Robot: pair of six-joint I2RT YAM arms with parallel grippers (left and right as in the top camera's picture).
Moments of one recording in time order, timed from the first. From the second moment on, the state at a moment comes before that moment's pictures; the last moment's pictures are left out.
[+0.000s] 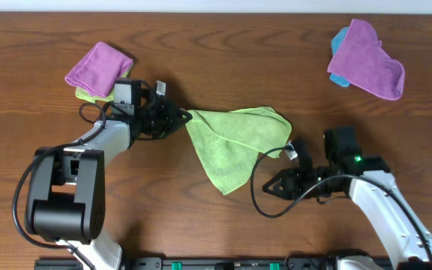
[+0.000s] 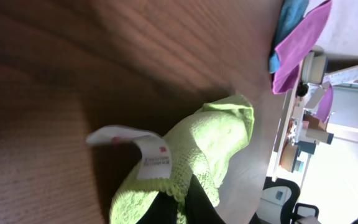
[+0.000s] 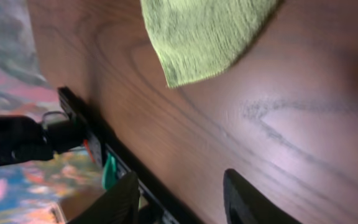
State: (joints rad) left arm -0.09 1.83 0.91 -0.04 0.84 -0.71; right arm 0.09 1.30 0.65 -0.82 -0.83 0.01
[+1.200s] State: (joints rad) left arm -0.09 1.83 0.91 -0.08 0.86 -0.75; right arm 0.40 1.40 0.27 0.24 -0.69 0.85
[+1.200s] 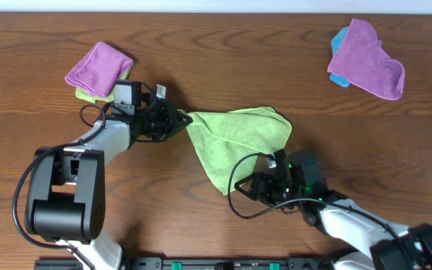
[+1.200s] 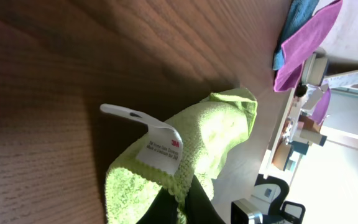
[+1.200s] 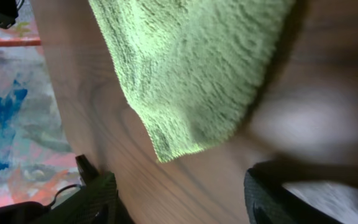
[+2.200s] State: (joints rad) left arm -0.09 1.83 0.91 0.17 0.96 -0.86; right arm 0.47 1.65 0.27 0.63 -0.62 0.98
